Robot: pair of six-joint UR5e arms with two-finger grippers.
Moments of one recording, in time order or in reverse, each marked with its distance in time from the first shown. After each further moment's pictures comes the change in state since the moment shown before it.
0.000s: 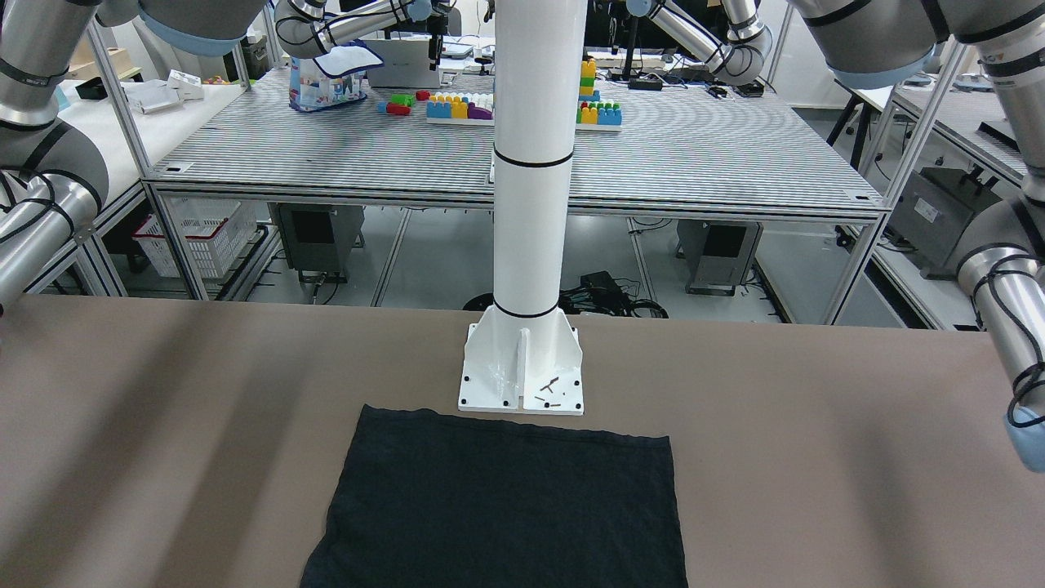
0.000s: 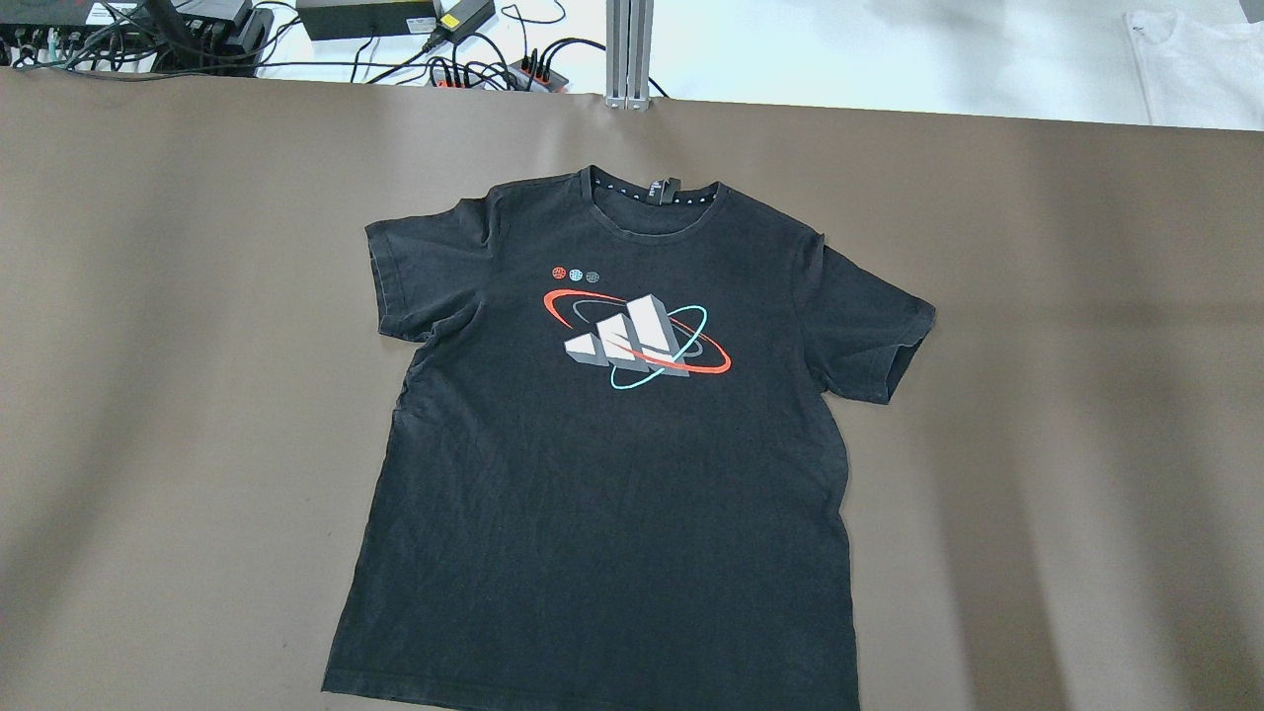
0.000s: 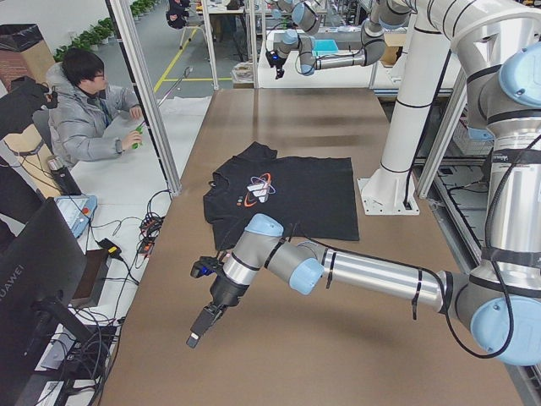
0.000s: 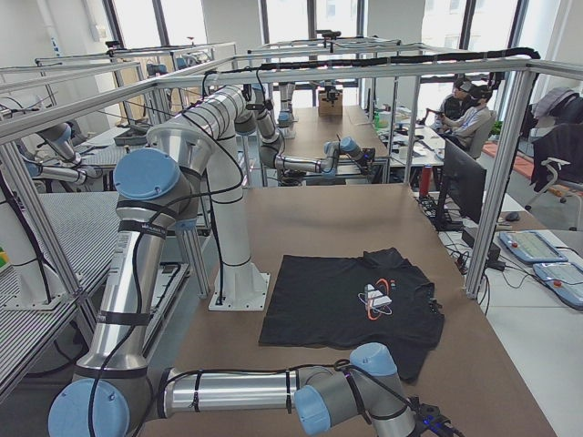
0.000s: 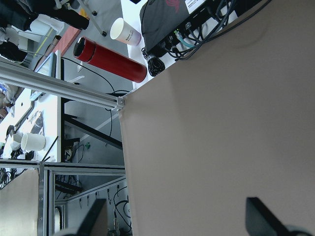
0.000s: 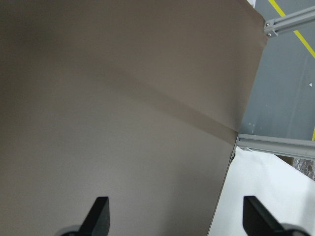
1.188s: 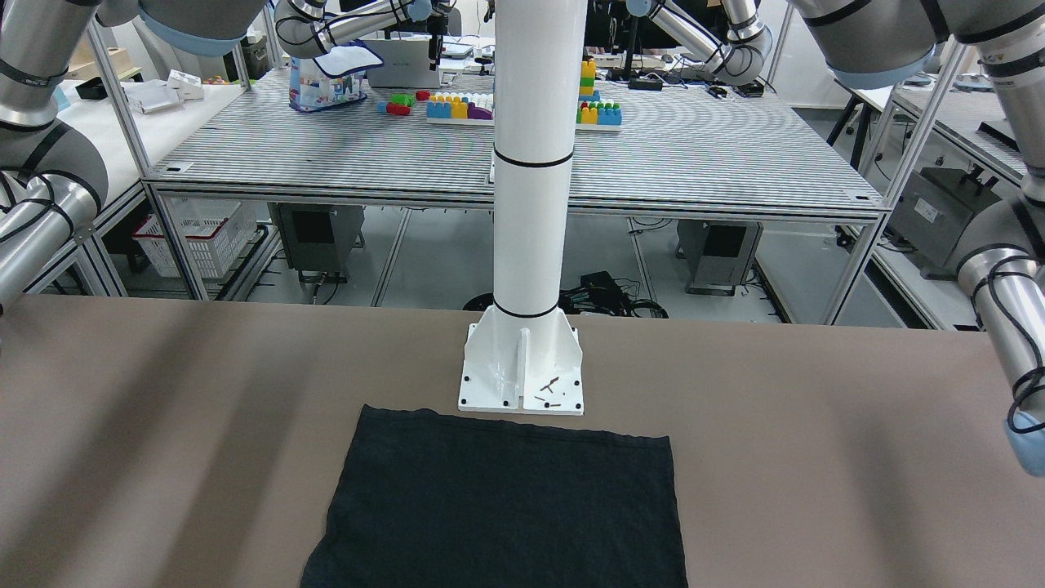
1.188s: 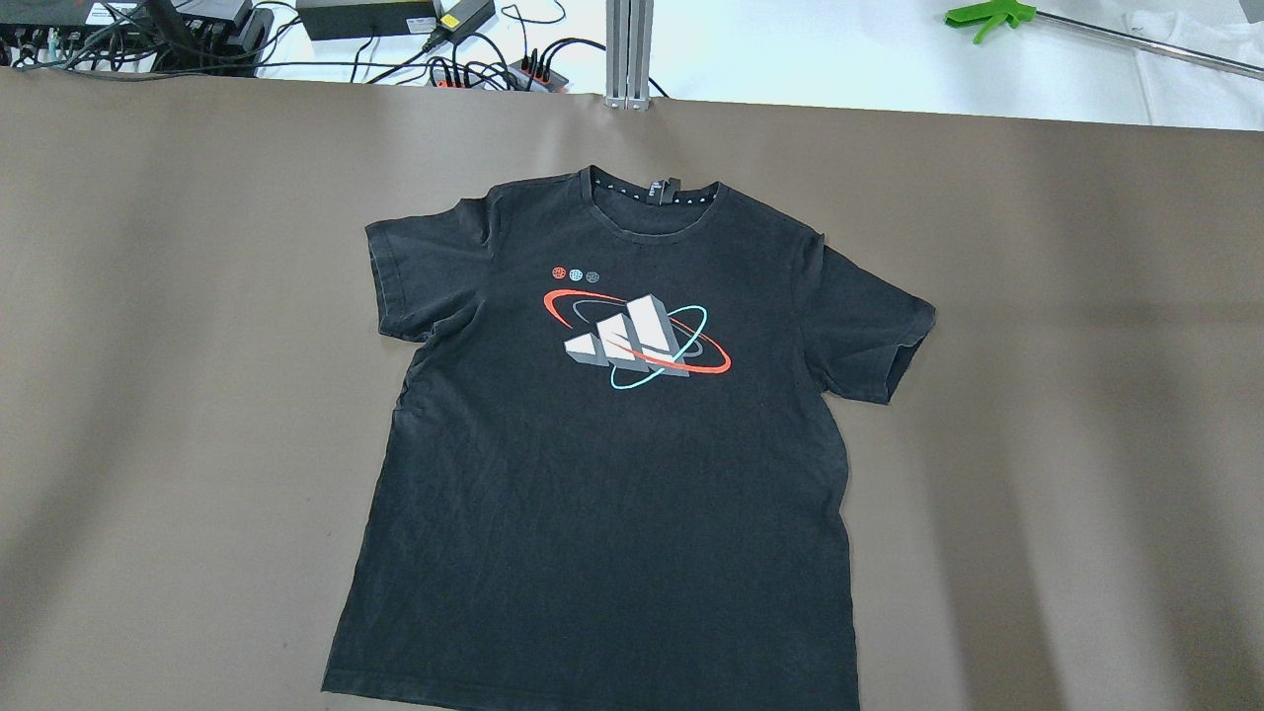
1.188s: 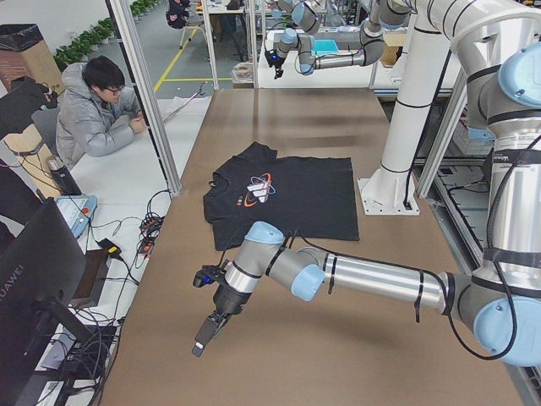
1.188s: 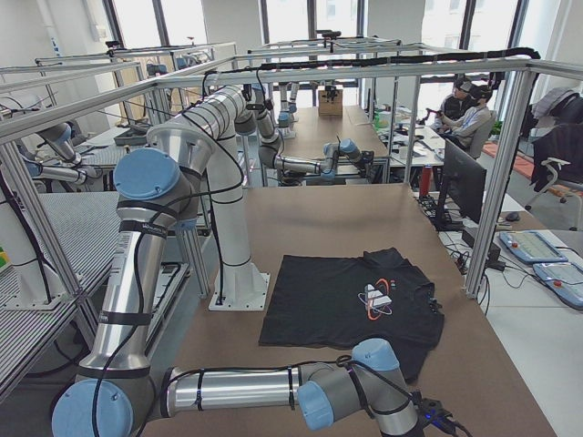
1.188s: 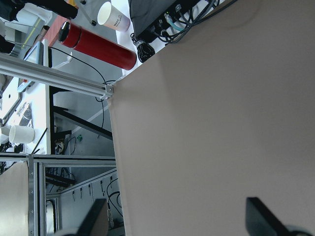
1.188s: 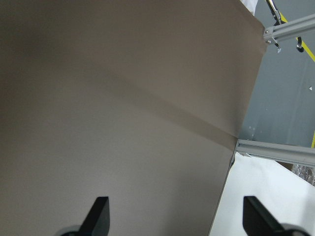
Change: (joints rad) left arm 0.004 0.014 0.023 -0.002 -0.035 0.008; right arm 0.000 0.013 0.006 -0.010 0.004 -0.003
